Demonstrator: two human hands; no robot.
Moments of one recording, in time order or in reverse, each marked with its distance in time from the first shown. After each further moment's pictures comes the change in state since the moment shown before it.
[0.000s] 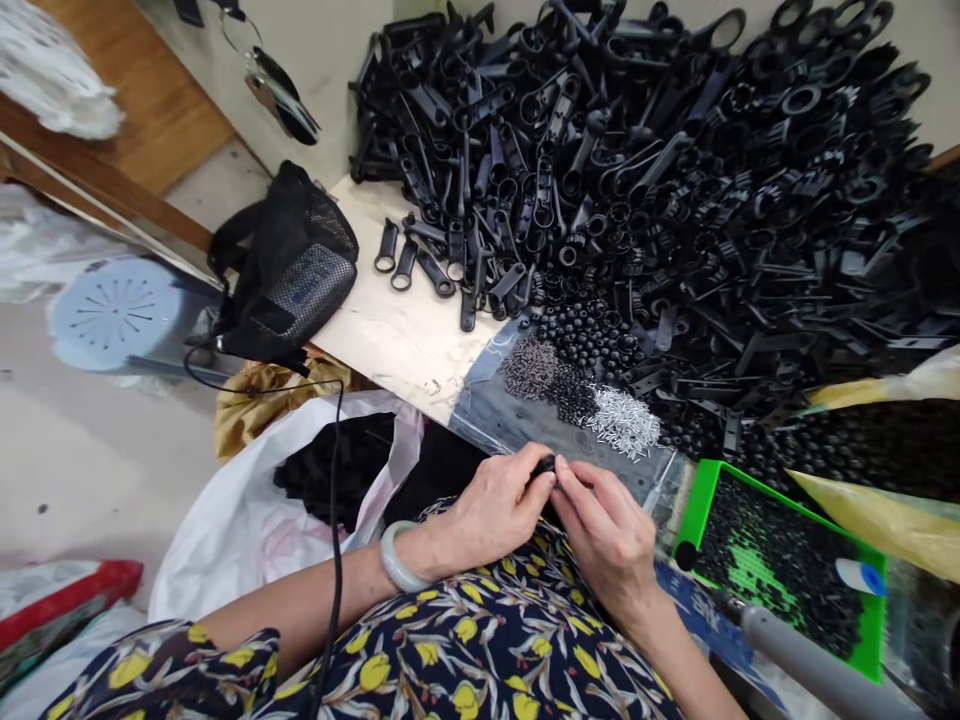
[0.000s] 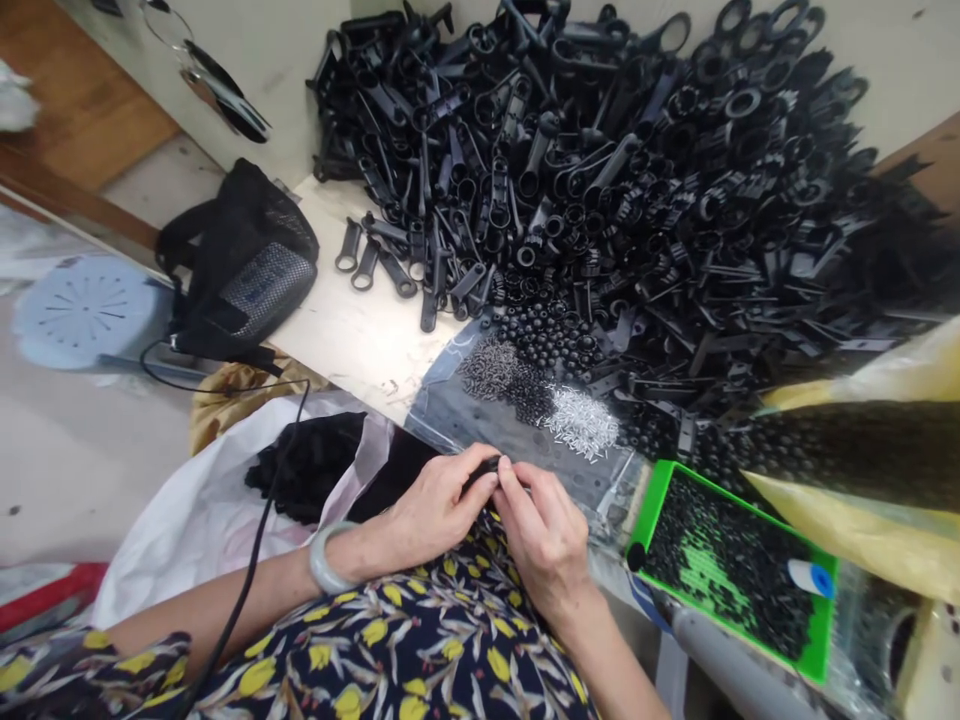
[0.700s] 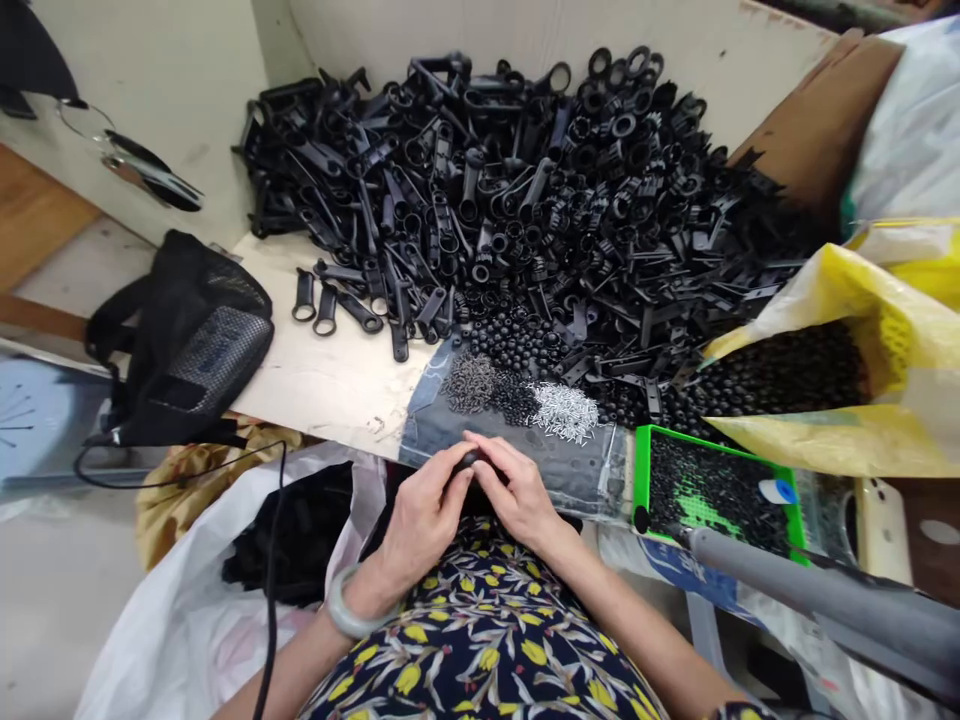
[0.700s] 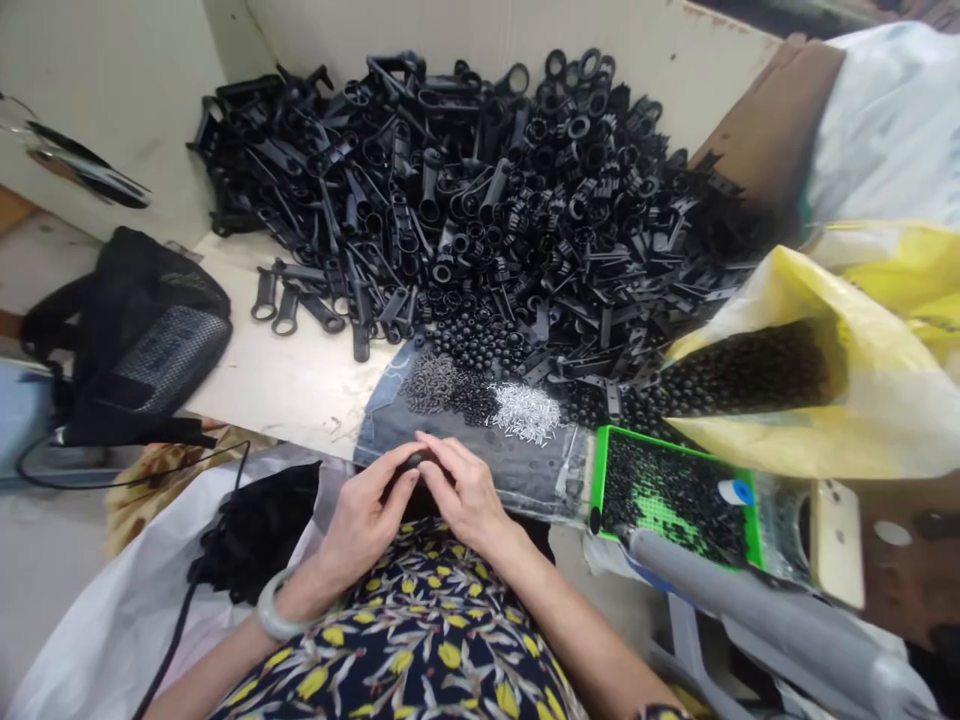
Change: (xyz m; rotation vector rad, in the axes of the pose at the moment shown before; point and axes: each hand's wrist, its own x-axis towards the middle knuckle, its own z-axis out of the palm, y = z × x) left_hand -0.006 -0.031 -0.012 0.012 0.287 0.157; right_hand 0.015 0.001 0.052 0.829 -0.088 0.470
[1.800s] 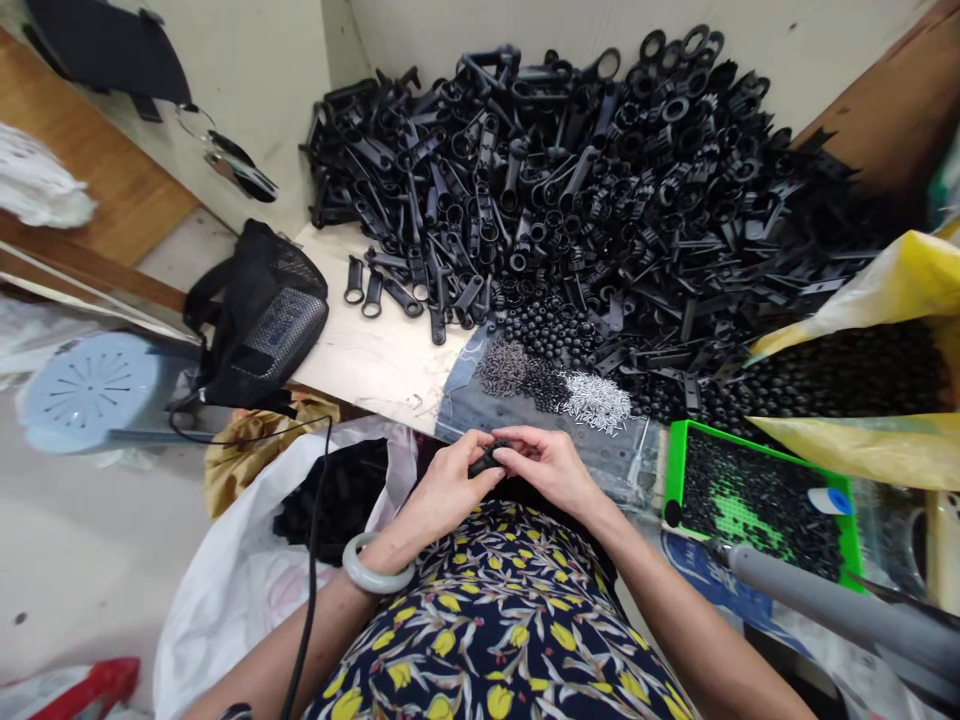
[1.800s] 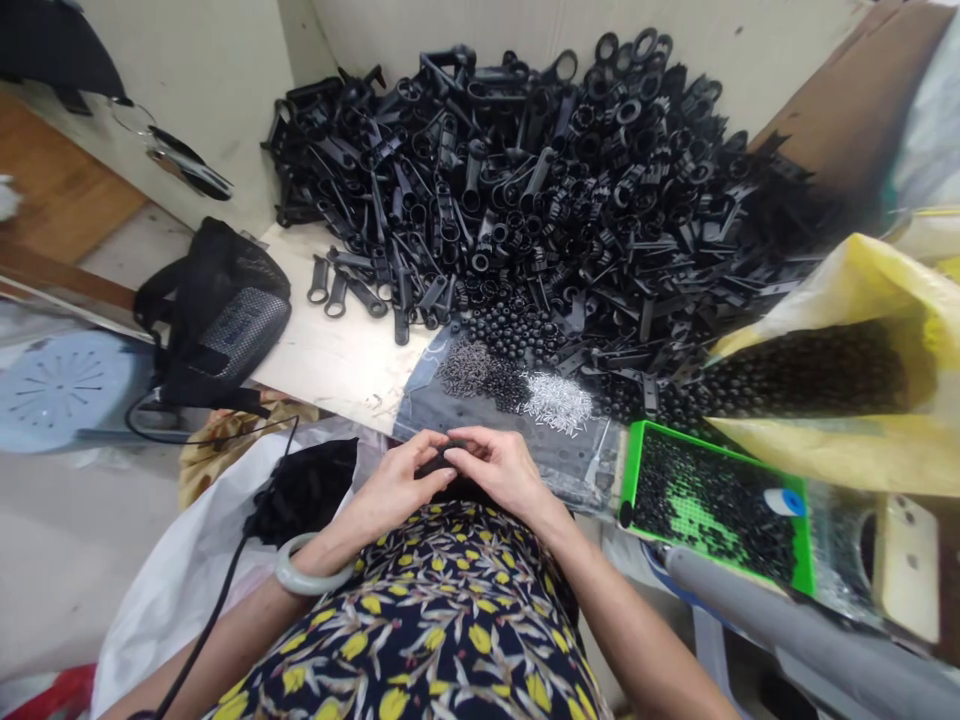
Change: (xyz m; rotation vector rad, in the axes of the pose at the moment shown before) left_hand 0.001 0.000 -0.015 -0.132 -0.279 -0.448; right_hand 0.012 0.004 -0.009 0.077 -0.177 0.281
